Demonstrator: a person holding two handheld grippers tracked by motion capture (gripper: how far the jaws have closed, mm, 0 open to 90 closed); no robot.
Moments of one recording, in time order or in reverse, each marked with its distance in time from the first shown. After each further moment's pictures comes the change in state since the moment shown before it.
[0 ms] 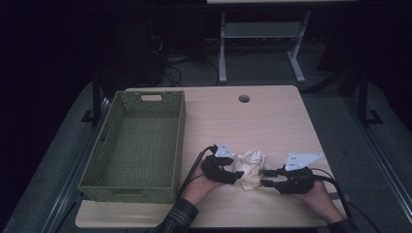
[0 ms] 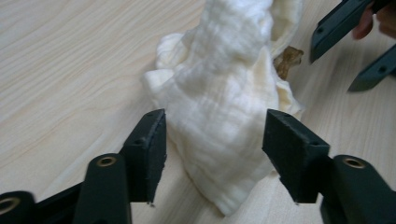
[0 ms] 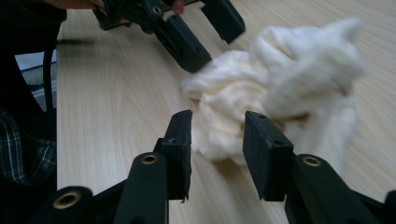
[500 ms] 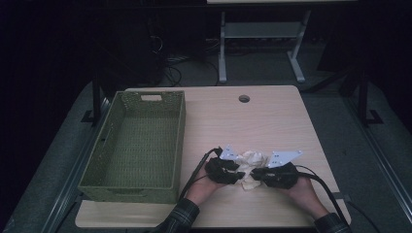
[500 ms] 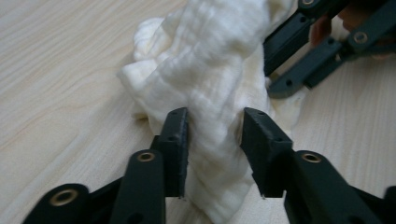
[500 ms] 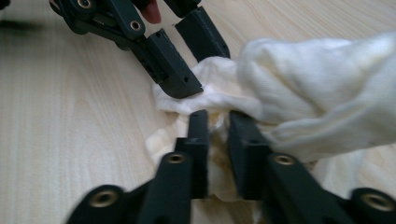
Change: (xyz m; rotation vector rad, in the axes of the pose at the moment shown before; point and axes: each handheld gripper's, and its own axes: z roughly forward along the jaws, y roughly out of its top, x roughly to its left) left arm 0.000 -0.004 0.016 0.045 -0.034 0.031; right arm -0.005 0.009 0.038 0.062 -0.072 -0.037
